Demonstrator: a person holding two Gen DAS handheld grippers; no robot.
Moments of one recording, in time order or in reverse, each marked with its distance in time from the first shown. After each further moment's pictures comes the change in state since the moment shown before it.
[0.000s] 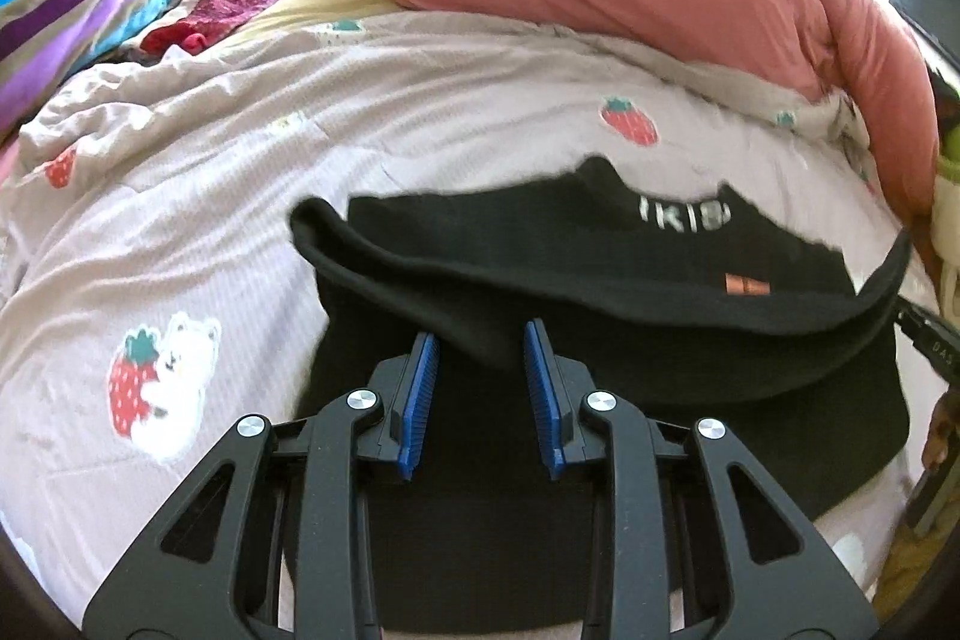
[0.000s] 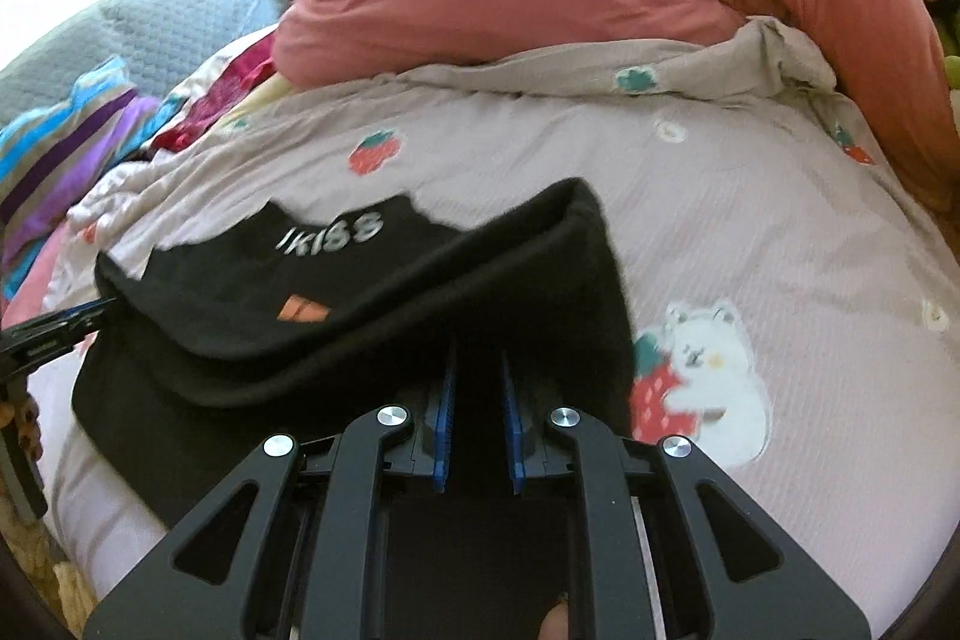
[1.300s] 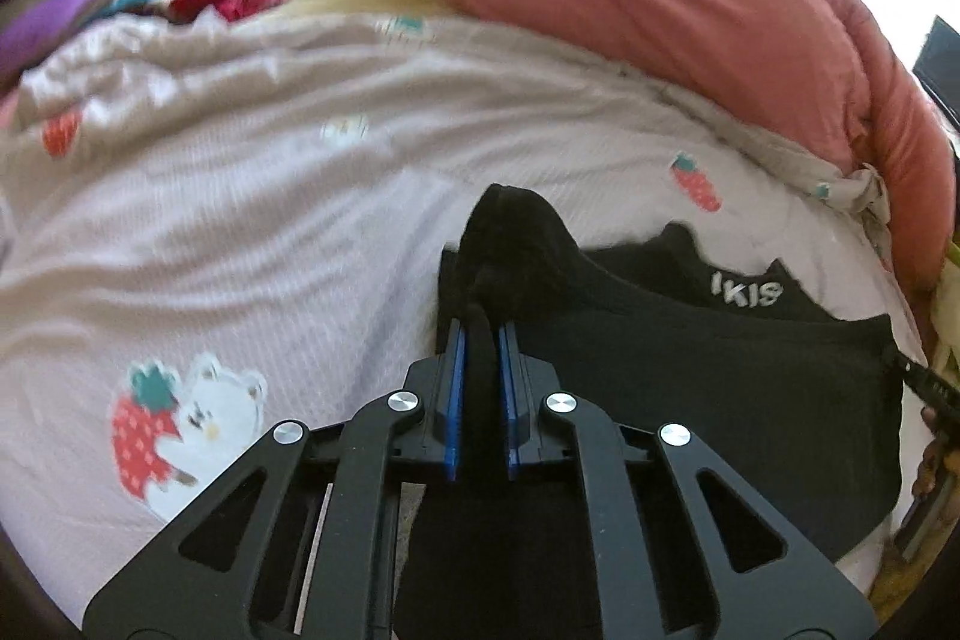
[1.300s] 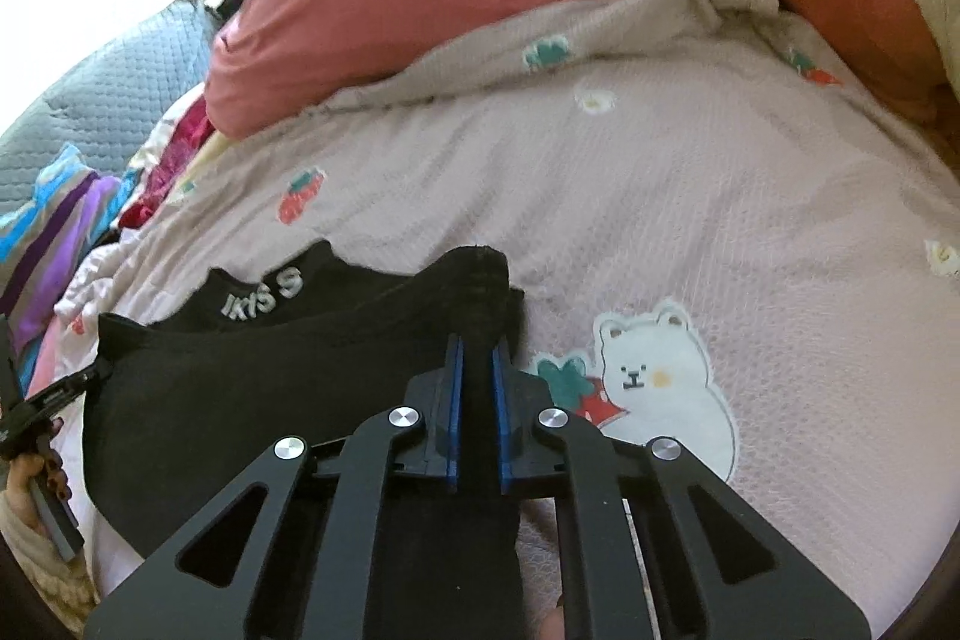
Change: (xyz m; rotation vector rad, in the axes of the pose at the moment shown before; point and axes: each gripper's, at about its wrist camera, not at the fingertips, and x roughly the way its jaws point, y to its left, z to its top) left arm 0.016 0.055 0.022 -0.101 -0.037 -0.034; right arm 0.005 -0.046 0.012 0.175 -0.005 0.011
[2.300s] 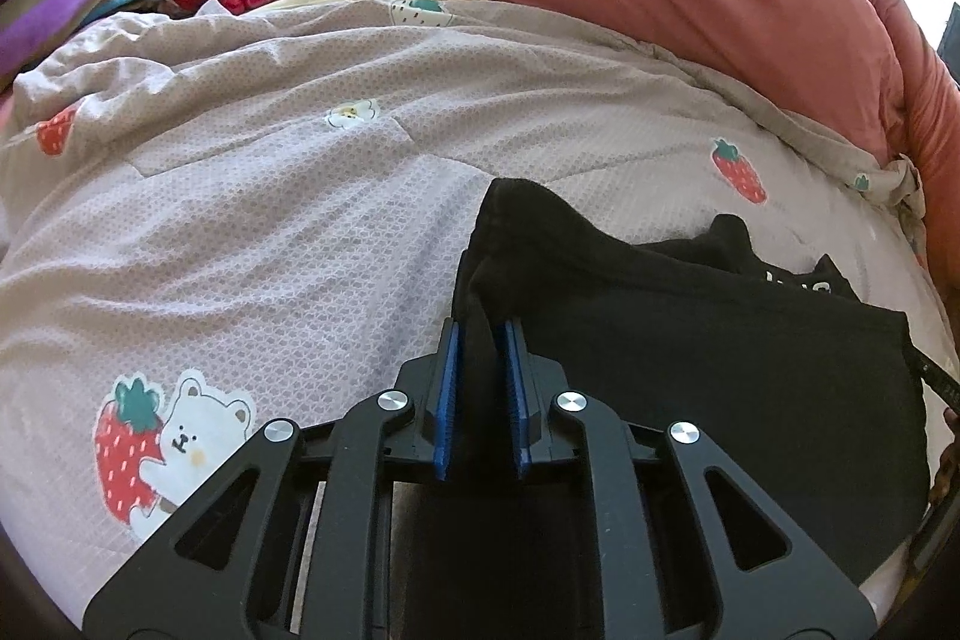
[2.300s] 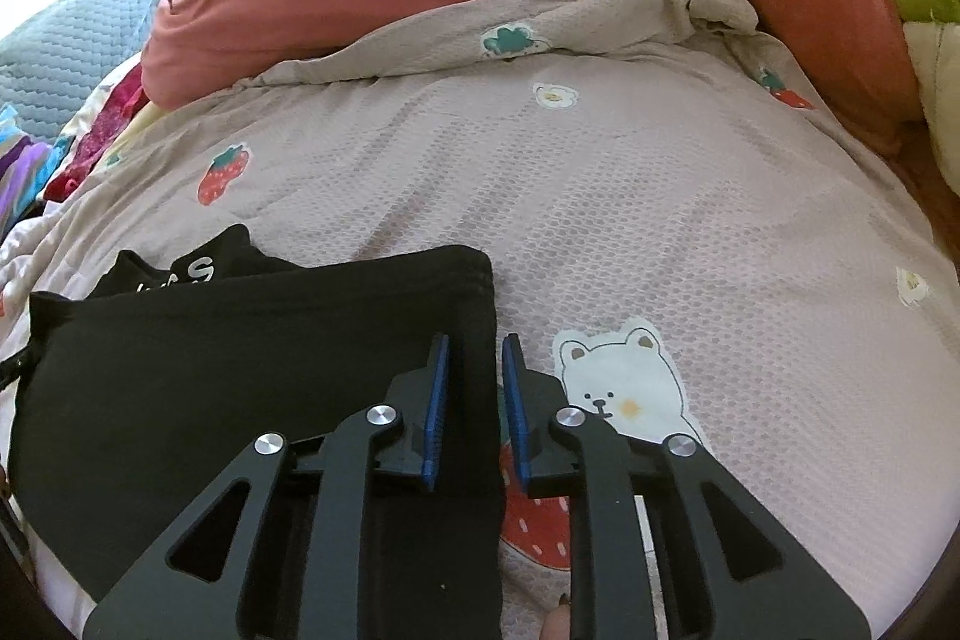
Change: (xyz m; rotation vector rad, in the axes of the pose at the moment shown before) left arm 0.038 0.005 -0.004 -0.007 0.035 0.073; right arm 0.040 0.004 -0.003 -0.049 0.046 -0.224
